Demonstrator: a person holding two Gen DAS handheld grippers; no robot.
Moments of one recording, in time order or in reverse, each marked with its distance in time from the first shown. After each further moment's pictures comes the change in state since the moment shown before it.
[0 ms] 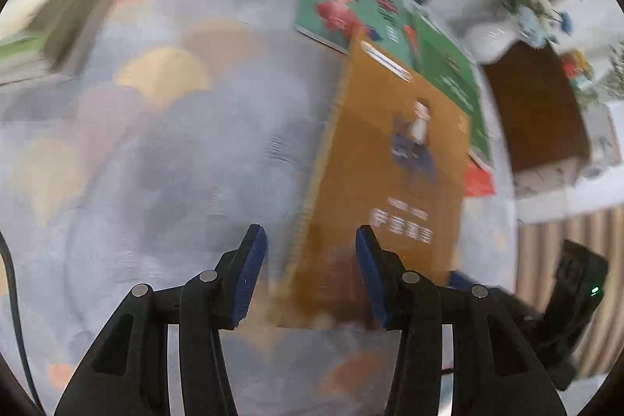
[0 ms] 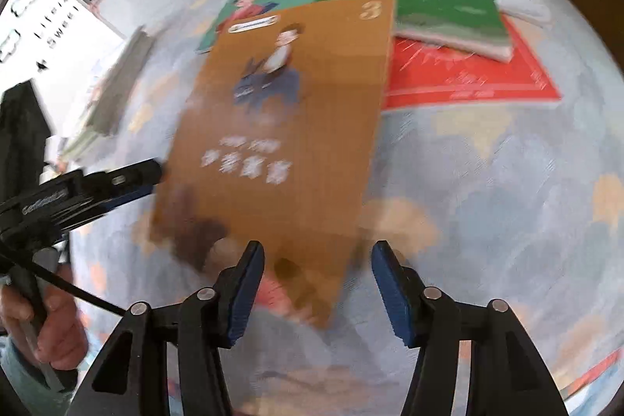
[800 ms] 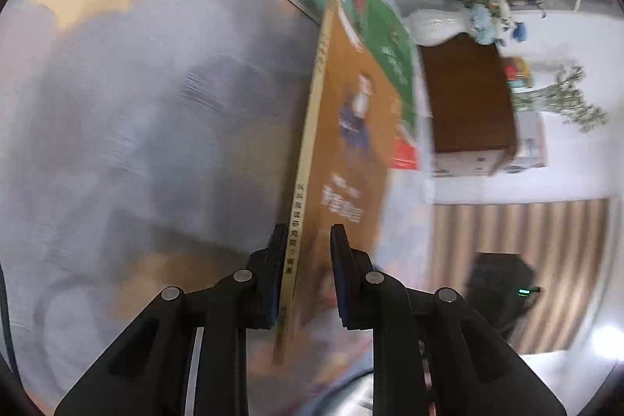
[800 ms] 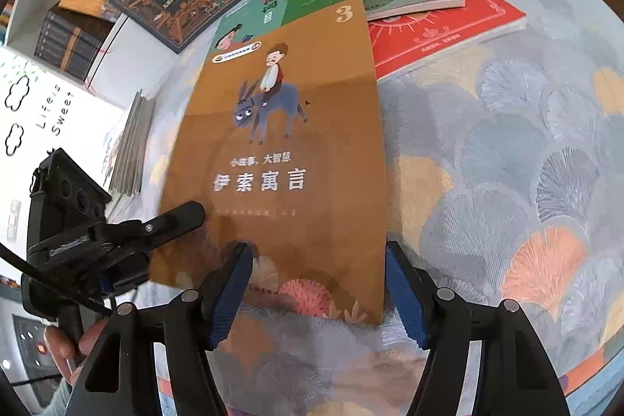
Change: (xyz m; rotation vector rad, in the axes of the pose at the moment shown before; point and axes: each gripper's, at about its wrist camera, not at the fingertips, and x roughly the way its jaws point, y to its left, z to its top) left arm 0.021 0.004 -0.007 -0.093 0.141 -0.354; right arm -0.005 -0.007 -0.020 0.274 -0.129 0.096
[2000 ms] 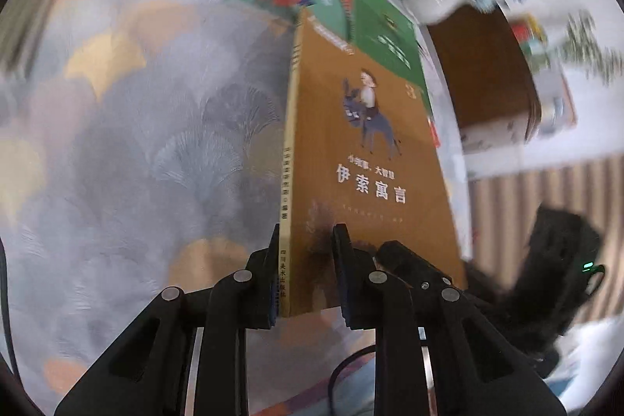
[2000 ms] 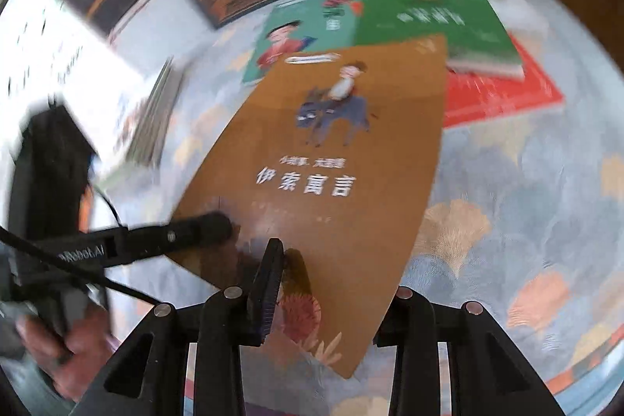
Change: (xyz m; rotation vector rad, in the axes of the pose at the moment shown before) left arm -0.032 -0.042 -0.014 0.208 0.003 0.239; right arm -0.007 0.068 -0.003 -0.270 -0.009 -0.098
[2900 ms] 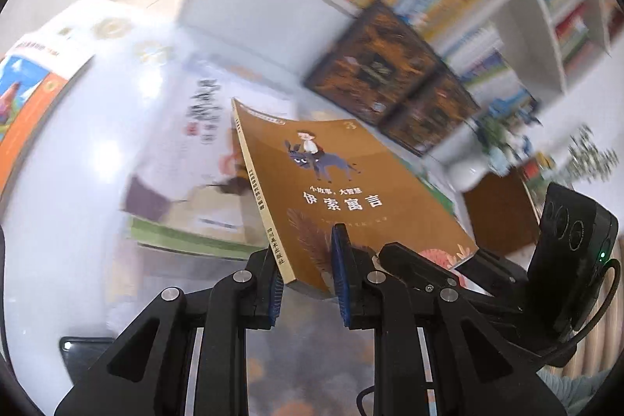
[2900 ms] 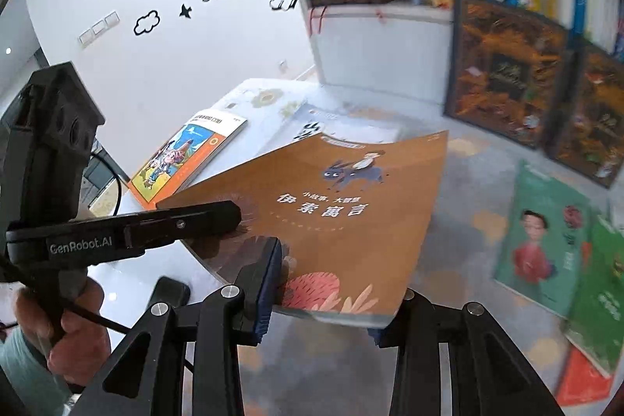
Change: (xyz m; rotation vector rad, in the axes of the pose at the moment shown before) left arm -0.208 0.146 0.021 -0.173 -0.521 0.120; right arm 0.042 0.253 0.103 -0.541 -0.123 0.215
